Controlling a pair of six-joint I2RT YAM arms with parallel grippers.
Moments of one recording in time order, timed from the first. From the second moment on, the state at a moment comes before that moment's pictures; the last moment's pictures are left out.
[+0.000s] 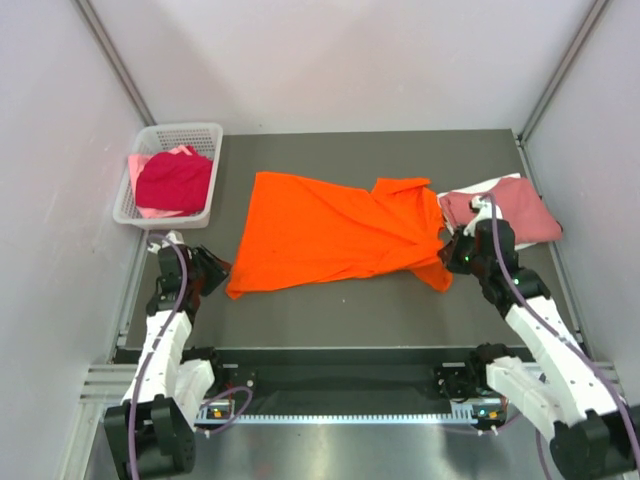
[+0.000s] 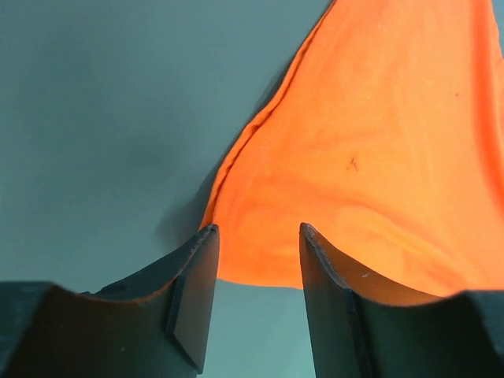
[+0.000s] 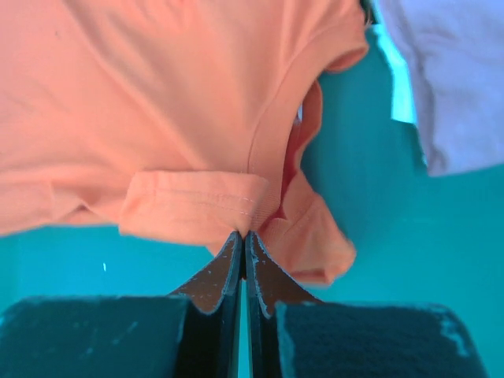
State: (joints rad) left arm 0.16 0.83 0.44 -0.30 0.15 -0.66; right arm 0.24 0.84 0.67 -0.45 -0.03 0.38
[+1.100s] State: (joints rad) left arm -0.16 1.62 0.87 -0.22 0.09 -0.63; right arm 0.24 0.93 0.58 -0.37 0.04 0.45
